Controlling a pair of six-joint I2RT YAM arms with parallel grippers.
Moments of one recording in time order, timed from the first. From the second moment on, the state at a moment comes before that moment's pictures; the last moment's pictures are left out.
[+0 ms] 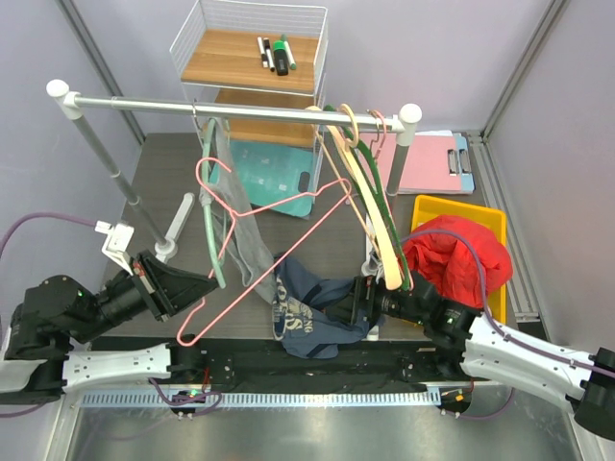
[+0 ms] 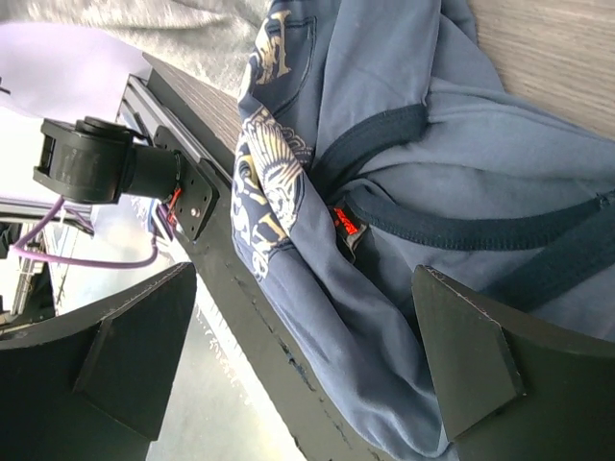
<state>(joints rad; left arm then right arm) -1.36 0.38 1.20 -0.84 -0.36 -0.79 0.95 0.66 0.29 0.00 -0.12 0.81</state>
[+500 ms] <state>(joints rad) -1.36 0.27 1.07 -0.81 -0.24 -0.79 1.01 0.72 0.26 0.11 -0.07 0.79</state>
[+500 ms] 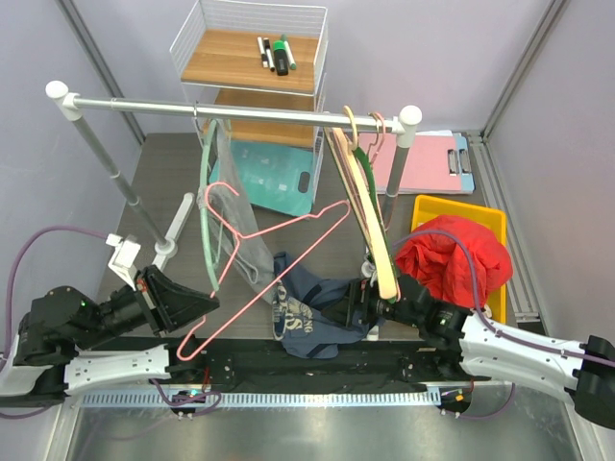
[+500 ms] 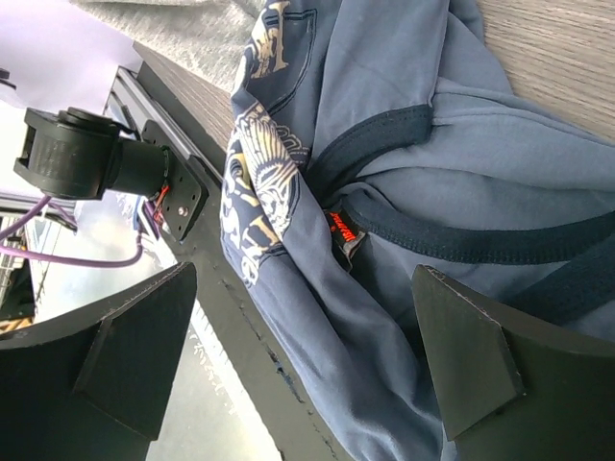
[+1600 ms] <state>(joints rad) -1.13 0.52 1.51 -0.99 -0.18 -0.74 1.01 0.71 0.23 0.13 -0.04 0.79</state>
